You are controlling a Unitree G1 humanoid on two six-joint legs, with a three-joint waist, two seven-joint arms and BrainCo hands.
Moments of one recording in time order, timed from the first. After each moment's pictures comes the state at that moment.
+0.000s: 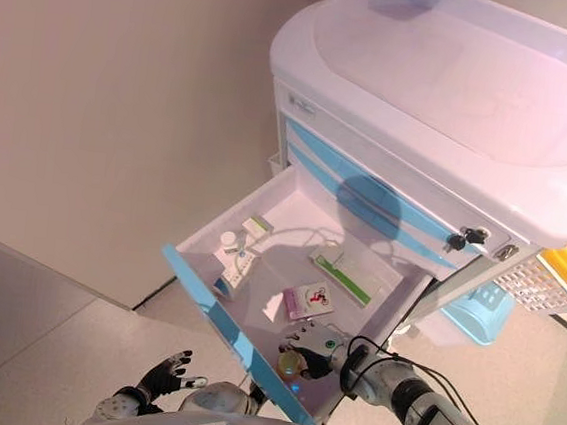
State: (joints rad) left arm 0.05 0.27 -0.25 1.16 -0.08 -0.31 -0.12; right arm -0.30 -0.35 0.82 1.00 -1.17 -0.59 -0.47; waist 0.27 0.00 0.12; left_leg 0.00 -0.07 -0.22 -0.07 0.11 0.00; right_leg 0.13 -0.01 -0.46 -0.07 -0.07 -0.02
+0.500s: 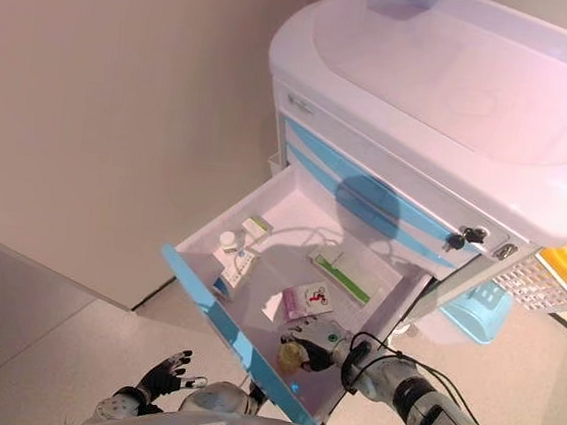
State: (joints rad) left arm 0.05 0.27 -0.24 1.16 -0.08 -0.31 -0.12; right arm -0.31 -0.46 0.79 0.74 -0.97 -0.57 -0.34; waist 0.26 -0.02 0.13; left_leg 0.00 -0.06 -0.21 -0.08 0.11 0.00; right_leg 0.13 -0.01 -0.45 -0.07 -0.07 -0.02
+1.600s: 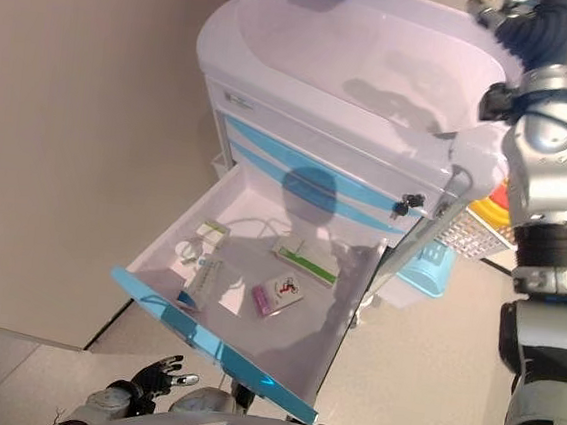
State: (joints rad) left arm 0.00 0.32 -0.26 1.13 -0.19 -0.11 -0.19; right arm -1.03 -0.85 0.16 0.61 0.40 -0.16 -0.13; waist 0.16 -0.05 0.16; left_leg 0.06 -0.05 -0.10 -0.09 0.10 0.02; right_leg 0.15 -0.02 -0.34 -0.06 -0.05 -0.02
